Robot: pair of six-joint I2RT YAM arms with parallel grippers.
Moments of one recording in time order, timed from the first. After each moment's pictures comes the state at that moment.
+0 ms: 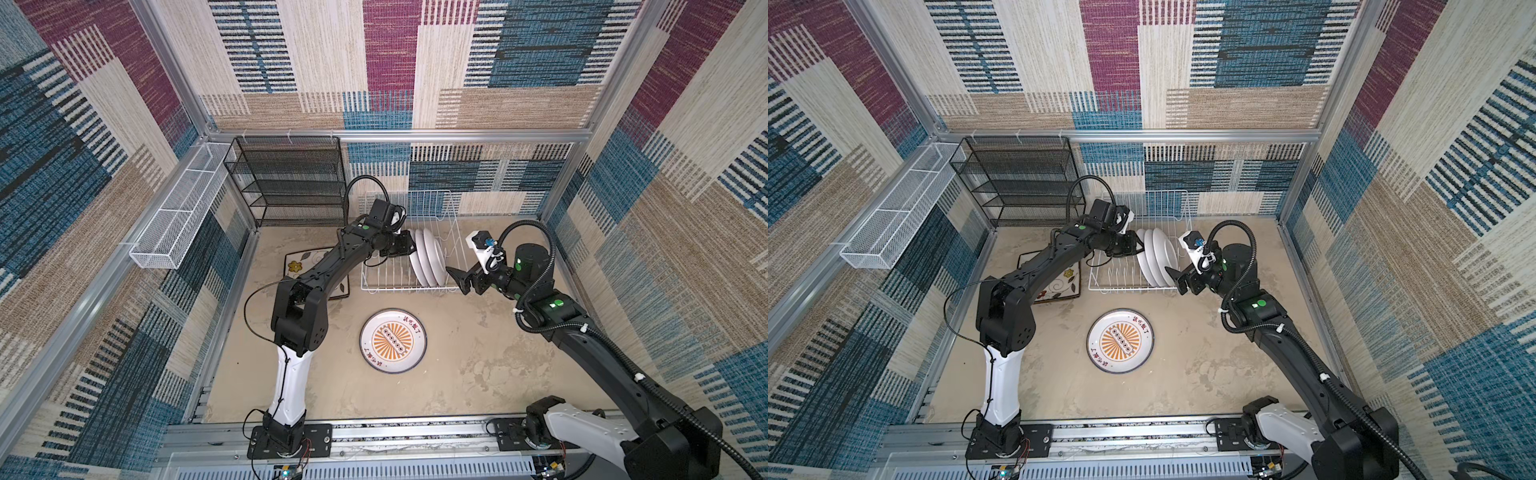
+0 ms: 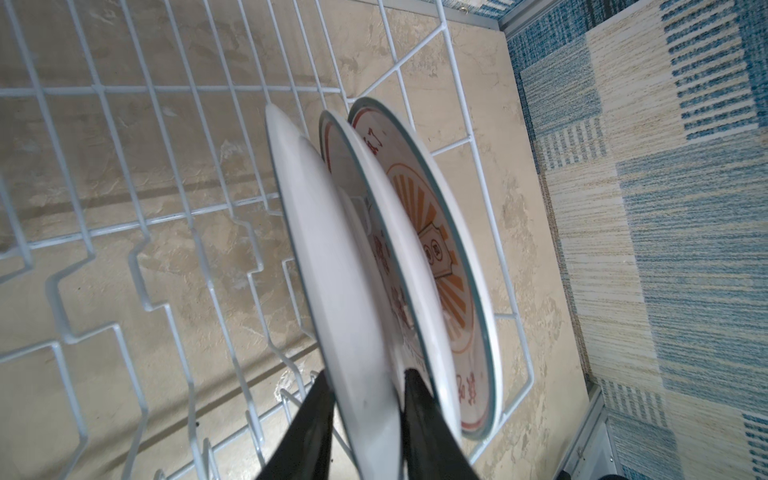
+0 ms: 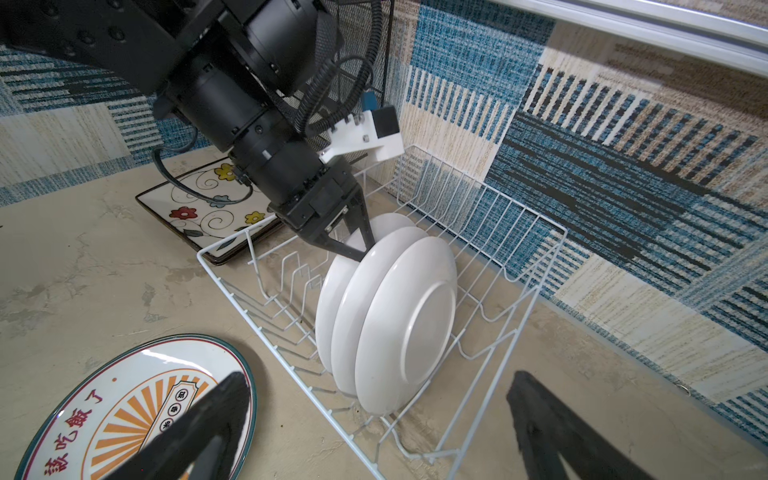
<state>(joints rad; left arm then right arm) -0.49 2.14 1.96 -0.64 0.40 -0.46 0.35 1.09 0.92 -0.13 -0.30 -0.26</state>
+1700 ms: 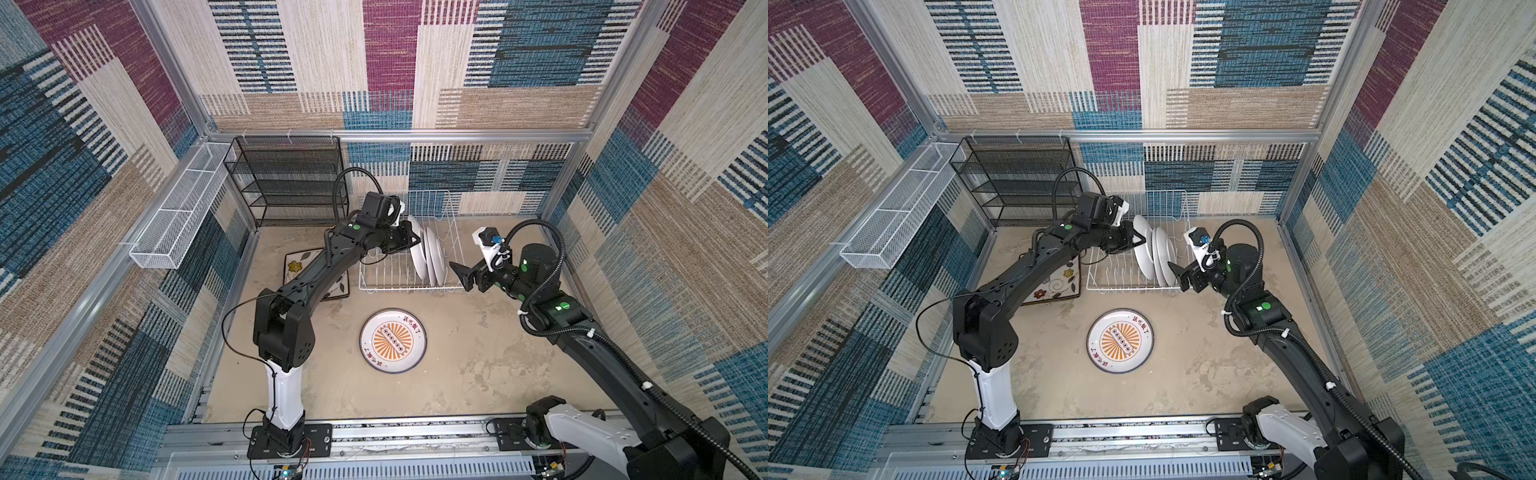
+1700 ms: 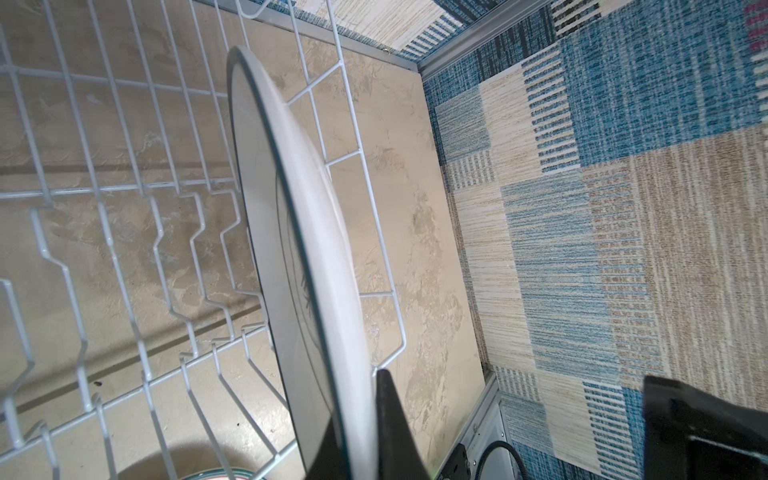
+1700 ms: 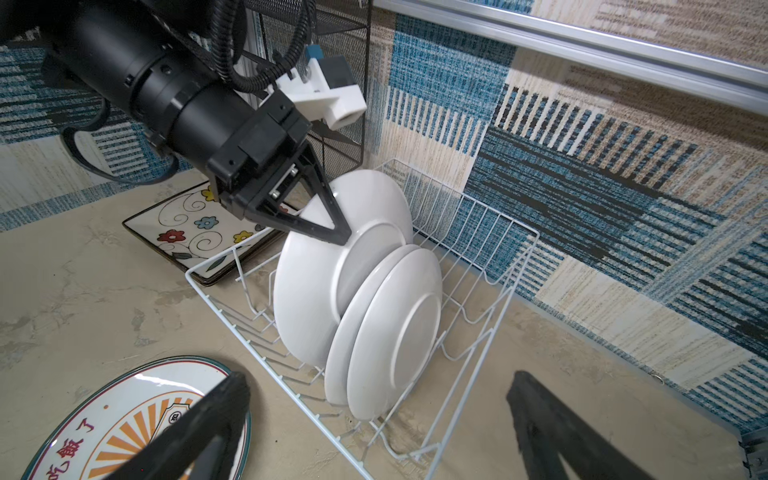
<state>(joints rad) -0.51 1.95 1.87 -0.58 0.47 -0.64 0.35 1.05 0.93 -0.13 -0.26 -0.22</state>
